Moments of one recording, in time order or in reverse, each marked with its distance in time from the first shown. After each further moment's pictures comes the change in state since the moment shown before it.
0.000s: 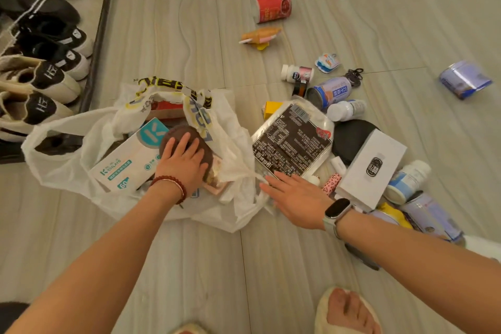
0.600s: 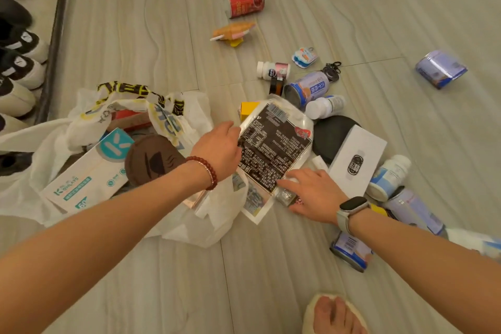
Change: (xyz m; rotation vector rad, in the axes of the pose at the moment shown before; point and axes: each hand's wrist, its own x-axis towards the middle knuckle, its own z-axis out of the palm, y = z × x) left_hand 0.044 0.090 -0.062 -0.350 0.154 0.226; right_hand -0.021 0.062 0.017 0.068 0.107 0.198
